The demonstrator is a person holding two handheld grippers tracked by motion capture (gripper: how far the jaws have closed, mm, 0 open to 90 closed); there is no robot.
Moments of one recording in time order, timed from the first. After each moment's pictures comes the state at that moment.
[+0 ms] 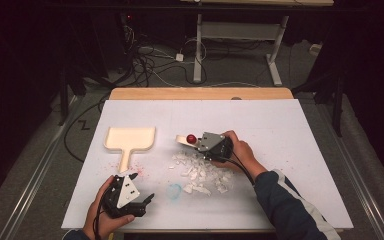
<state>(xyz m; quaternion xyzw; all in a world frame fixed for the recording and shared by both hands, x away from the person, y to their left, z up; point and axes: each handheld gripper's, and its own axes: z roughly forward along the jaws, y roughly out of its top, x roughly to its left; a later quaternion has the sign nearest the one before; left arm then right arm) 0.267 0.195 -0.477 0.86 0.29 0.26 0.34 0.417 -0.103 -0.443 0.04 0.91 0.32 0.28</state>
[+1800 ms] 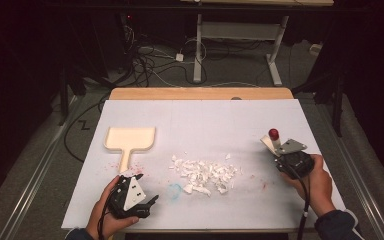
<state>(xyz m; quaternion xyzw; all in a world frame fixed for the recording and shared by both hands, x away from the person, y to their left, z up) 0.266 0.181 -0.476 0.87 0.26 0.27 0.33 0.359 -0.272 -0.420 0.37 0.84 0.18 0.35</state>
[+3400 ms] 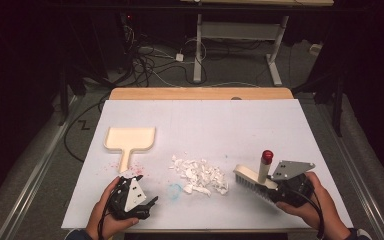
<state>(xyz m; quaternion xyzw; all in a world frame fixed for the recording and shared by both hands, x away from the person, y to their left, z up) 0.264 0.181 -0.477 0.87 0.26 0.27 0.32 0.287 -0.249 -0.391 0.25 0.91 0.29 0.17</state>
